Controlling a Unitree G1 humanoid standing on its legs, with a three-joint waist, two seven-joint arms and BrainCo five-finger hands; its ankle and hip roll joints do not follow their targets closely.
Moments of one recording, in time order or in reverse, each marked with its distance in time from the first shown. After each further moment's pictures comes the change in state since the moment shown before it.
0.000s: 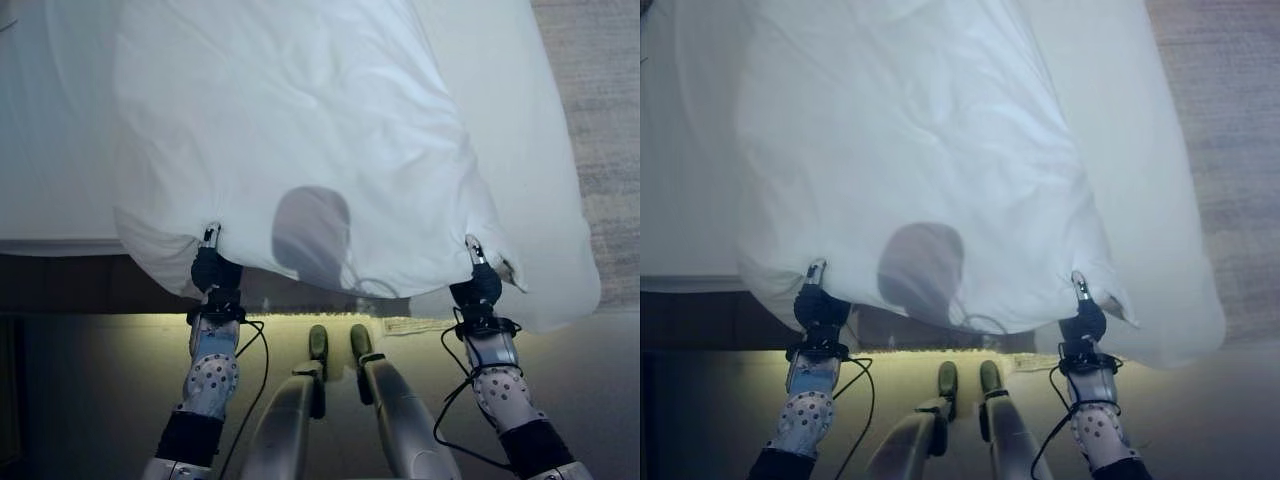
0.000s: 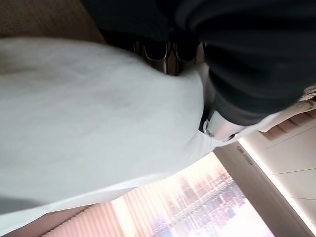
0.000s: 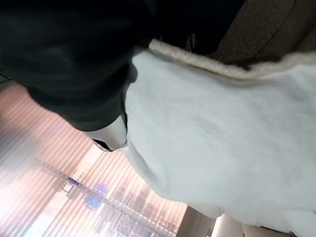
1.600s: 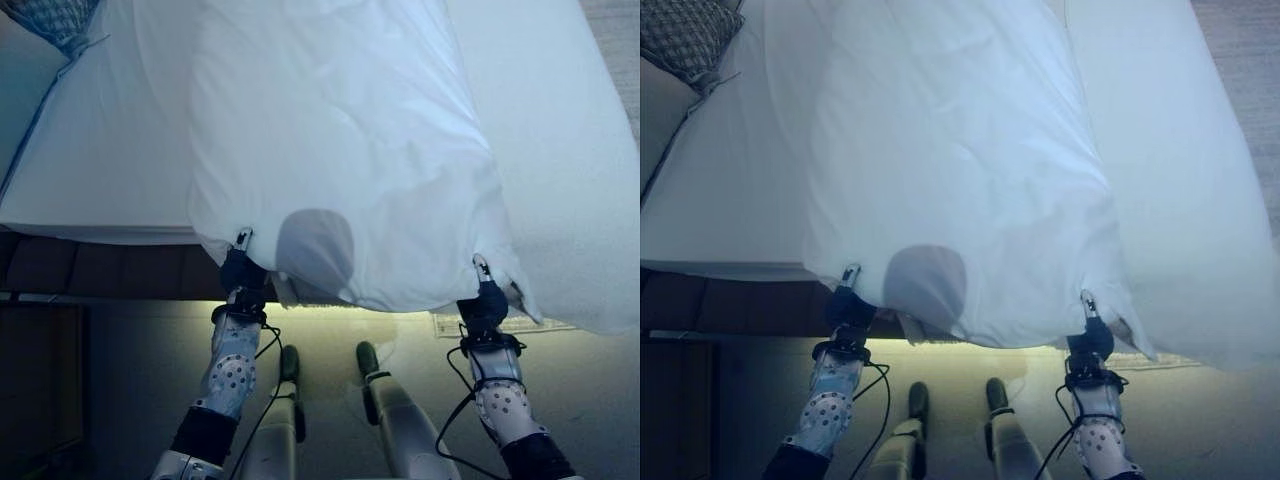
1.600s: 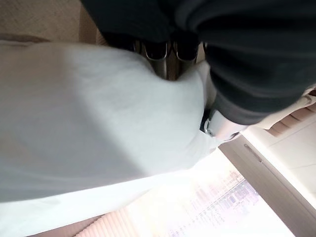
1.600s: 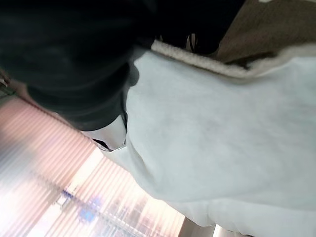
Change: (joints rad) left arm -0.031 -0.020 -0.104 0.064 0.077 0.017 0.045; right arm 0.052 0.012 -0.024 0.073 -0.002 -0.032 -0.021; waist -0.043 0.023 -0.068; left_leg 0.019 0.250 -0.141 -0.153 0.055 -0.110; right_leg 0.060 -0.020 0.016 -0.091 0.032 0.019
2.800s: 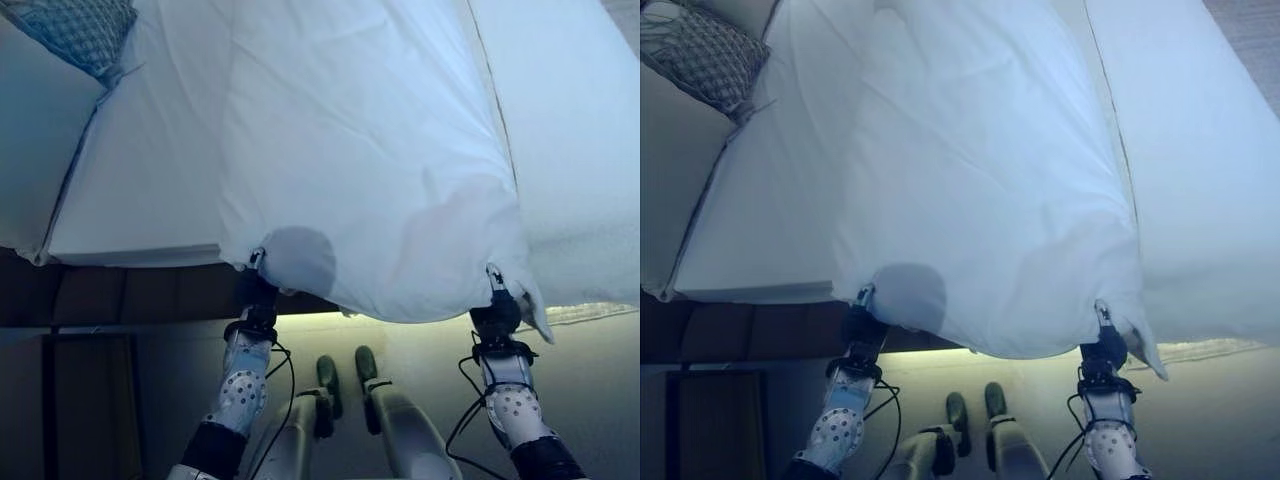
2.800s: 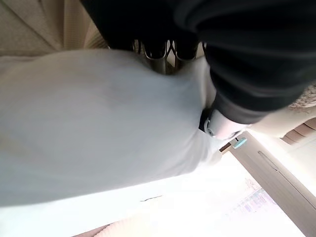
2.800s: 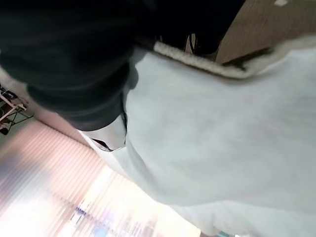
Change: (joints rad) left arm 0.040 -0.041 -0.053 0.044 -0.021 0.003 0.000; right arm 0.013 -0.004 -0.029 0.063 0.051 -0.002 0.011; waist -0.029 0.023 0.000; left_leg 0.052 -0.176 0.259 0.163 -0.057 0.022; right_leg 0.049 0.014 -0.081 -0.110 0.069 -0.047
